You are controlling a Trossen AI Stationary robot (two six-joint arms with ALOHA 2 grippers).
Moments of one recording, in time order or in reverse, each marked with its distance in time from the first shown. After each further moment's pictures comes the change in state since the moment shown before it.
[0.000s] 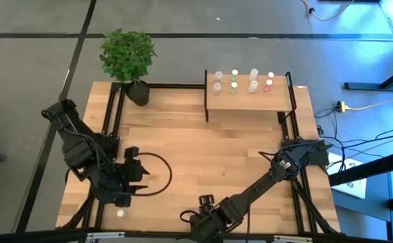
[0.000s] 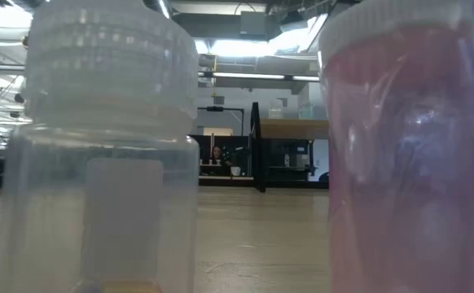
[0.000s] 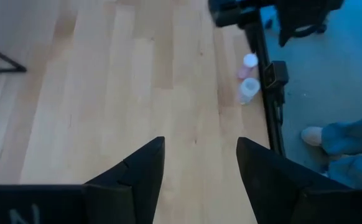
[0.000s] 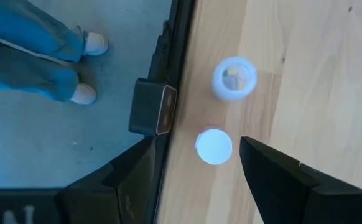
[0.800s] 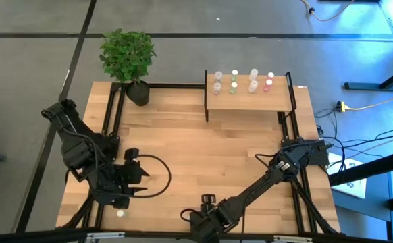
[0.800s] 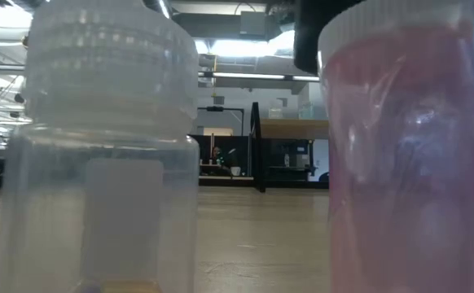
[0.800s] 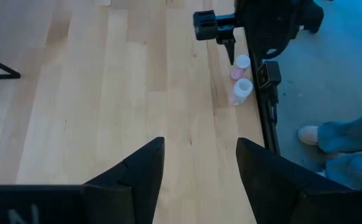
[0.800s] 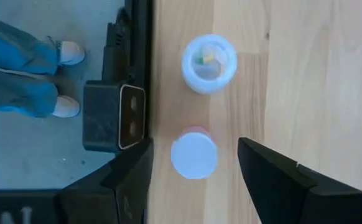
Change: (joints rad) left arm -0.013 0.000 0.000 0.016 0.002 0.018; right arm 0.002 0.012 -0.112 0.075 0.060 0.125
